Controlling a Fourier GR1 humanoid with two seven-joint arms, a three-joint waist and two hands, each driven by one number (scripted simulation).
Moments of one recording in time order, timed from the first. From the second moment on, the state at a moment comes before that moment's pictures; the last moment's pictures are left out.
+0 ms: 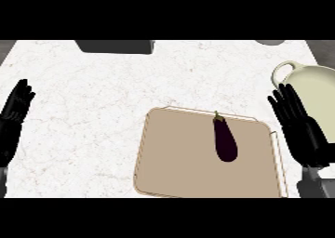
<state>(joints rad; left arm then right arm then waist) -0.07 0.59 -0.09 -1.48 0.25 0.21 -0.15 -0.08 -0.29 0.02 -1.49 -0.44 0.07 -0.13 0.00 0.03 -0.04</state>
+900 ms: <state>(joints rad) -0.22 0.42 -0.12 -1.54 0.32 0.31 0.08 -0.51 -0.52 0.09 -0.99 0.02 0.21 -0.73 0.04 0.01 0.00</state>
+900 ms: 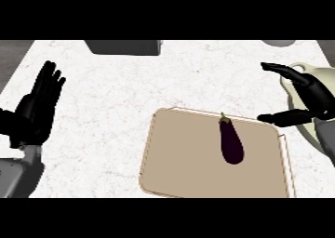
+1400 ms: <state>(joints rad) -0.21 0.42 -0.10 -1.58 0.30 0.33 0.15 -0.64 -0.62 0.28 -1.04 0.22 0.41 -0.57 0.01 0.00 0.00</state>
